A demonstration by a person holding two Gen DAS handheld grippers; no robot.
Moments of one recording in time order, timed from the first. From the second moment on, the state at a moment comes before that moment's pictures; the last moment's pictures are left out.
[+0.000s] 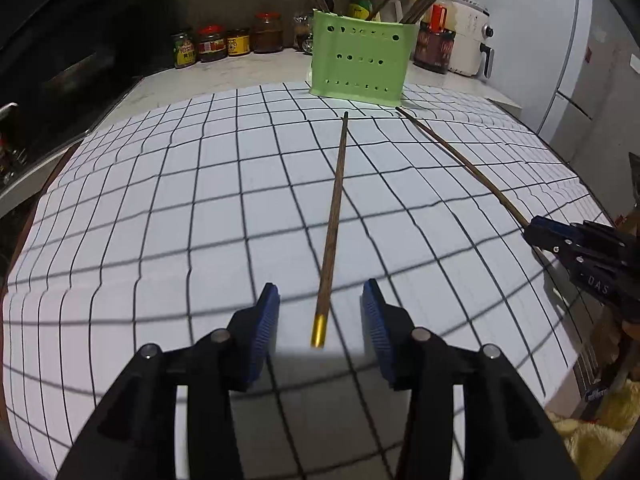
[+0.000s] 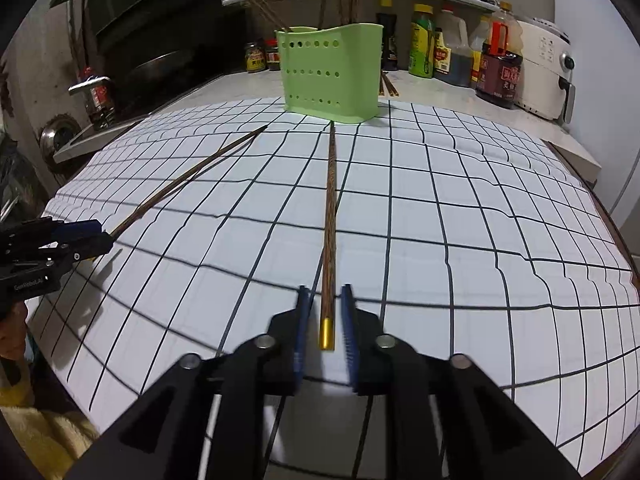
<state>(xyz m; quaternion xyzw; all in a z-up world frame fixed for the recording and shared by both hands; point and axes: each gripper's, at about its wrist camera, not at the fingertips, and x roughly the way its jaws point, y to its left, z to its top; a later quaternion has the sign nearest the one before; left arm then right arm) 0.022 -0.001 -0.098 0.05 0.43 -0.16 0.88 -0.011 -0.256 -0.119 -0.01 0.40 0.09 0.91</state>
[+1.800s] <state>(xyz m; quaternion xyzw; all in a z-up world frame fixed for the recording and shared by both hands) -0.006 0.025 0.018 0.01 0.23 -0.15 0.96 -0.055 -0.282 -0.002 0.07 0.21 0.09 0.97</state>
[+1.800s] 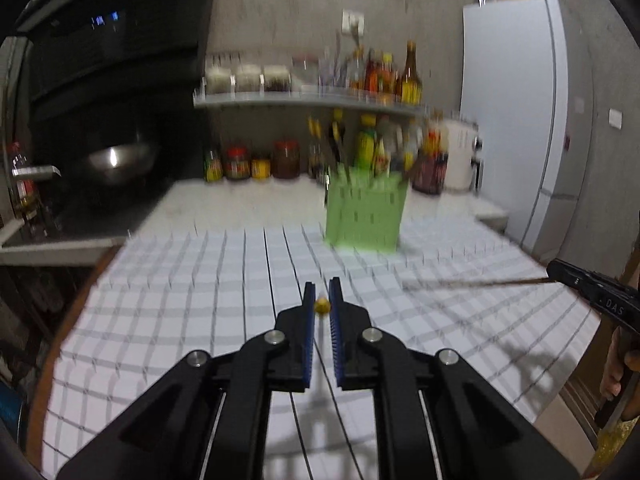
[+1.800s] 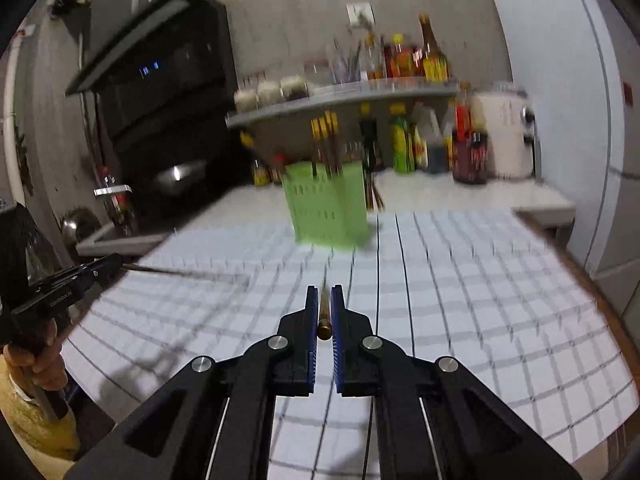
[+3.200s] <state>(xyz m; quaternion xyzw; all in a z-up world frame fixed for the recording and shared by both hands) 0.046 0.014 0.006 0.02 0.32 -0.15 0.94 0.027 -0.240 0.000 -0.02 0.27 0.09 0.96</state>
